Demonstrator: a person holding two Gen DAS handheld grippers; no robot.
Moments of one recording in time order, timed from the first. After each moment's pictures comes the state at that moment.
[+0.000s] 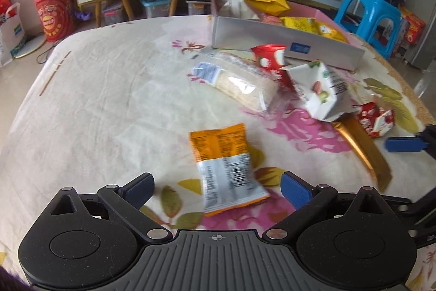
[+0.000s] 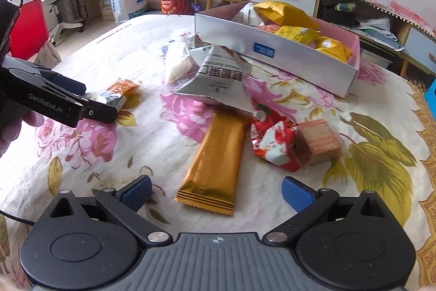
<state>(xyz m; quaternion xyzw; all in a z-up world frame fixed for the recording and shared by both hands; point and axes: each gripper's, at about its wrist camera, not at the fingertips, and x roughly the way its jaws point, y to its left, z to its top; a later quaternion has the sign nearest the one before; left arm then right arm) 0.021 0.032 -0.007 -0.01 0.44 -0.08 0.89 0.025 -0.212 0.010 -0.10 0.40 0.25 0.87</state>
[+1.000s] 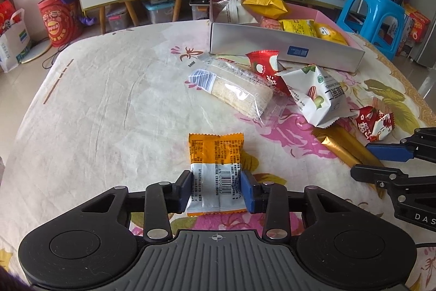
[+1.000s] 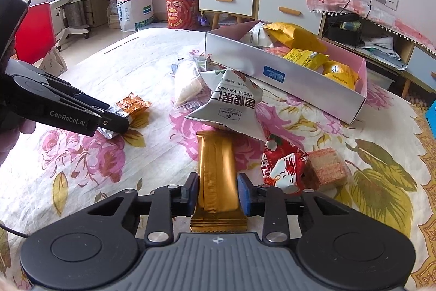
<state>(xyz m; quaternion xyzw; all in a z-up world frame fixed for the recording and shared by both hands) 0.022 0.021 0.000 0.00 0.44 -0.06 0.90 0.028 -0.203 0.019 -0.11 0.37 0.26 0.88</state>
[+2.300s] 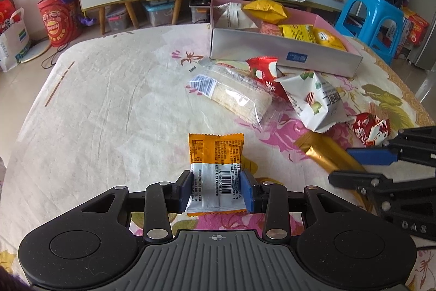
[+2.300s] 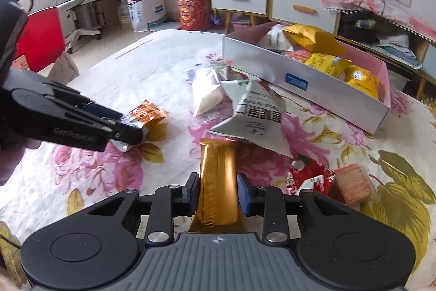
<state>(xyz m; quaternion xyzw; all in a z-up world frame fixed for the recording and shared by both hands) 0.022 0.025 0.007 0.00 0.43 -0.07 0.90 0.038 -0.186 0.027 -0.09 0.38 0.30 0.87</state>
